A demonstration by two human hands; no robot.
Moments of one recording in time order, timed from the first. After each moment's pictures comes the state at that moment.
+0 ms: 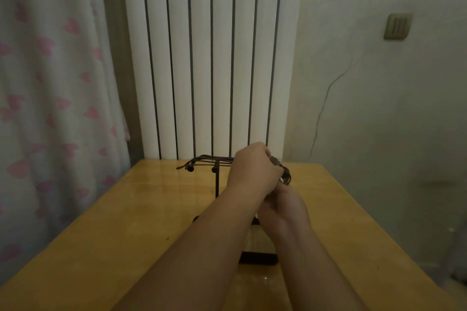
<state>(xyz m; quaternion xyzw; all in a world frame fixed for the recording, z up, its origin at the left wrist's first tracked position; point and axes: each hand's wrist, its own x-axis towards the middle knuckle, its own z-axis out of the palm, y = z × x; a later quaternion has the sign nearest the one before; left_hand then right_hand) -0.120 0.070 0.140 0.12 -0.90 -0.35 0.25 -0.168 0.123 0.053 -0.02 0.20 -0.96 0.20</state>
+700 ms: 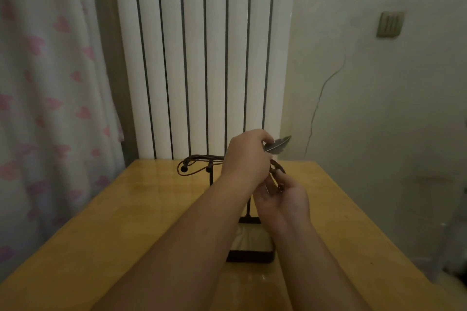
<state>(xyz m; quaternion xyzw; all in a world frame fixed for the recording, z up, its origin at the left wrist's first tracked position) -0.132 0.065 0.146 0.05 -0.89 -0.34 0.29 -0.155 0.138 0.076 0.05 0.20 -0.96 0.17</state>
